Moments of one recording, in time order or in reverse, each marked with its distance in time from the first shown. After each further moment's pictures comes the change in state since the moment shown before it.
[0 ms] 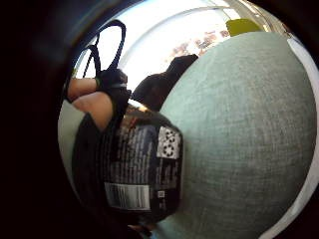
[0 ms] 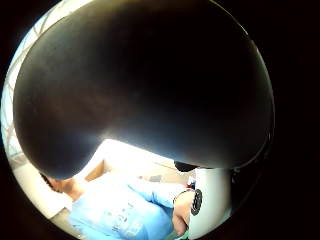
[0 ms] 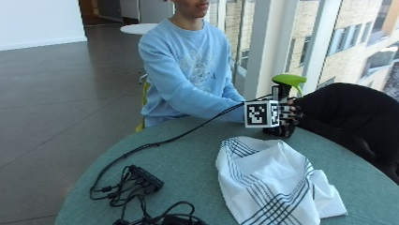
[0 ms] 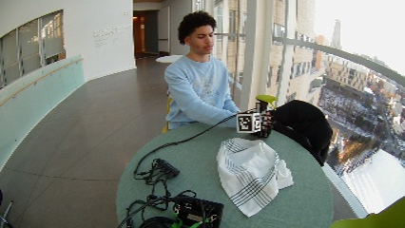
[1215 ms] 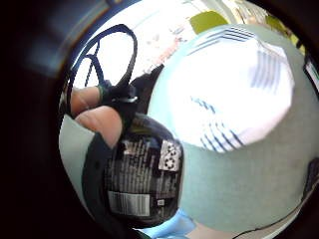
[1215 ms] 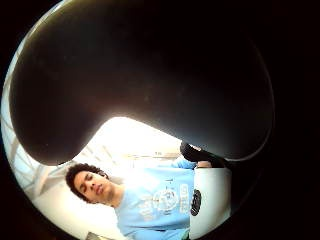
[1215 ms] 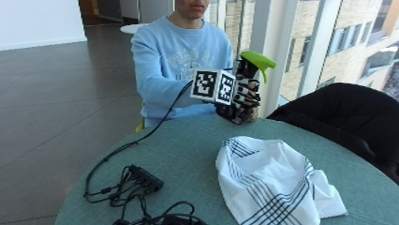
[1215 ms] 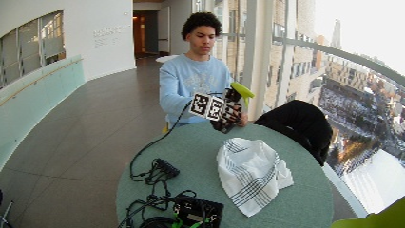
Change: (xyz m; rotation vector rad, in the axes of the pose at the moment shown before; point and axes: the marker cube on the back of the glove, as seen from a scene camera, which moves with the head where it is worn) arm -0.068 0.061 -0.188 -0.011 0.129 0.218
